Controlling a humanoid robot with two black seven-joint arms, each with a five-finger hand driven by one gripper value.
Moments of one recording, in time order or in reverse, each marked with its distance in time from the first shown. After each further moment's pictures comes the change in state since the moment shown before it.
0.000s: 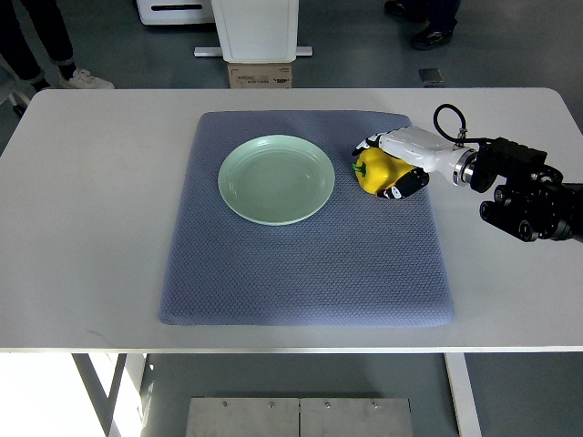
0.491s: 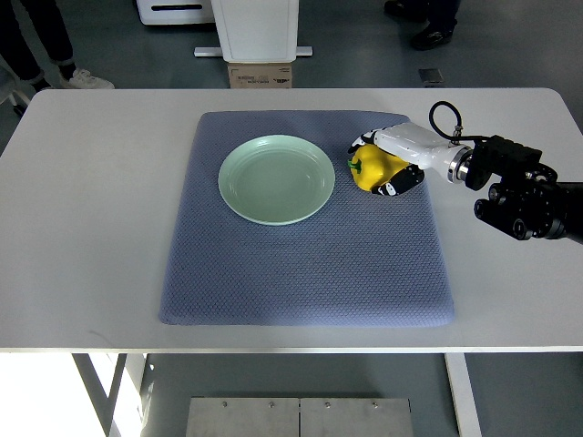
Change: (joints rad) left arm 0.000 0.000 0.000 0.000 0.000 0.000 0.000; right arm 0.004 0.015 0.011 -0.010 0.007 -0.020 0.000
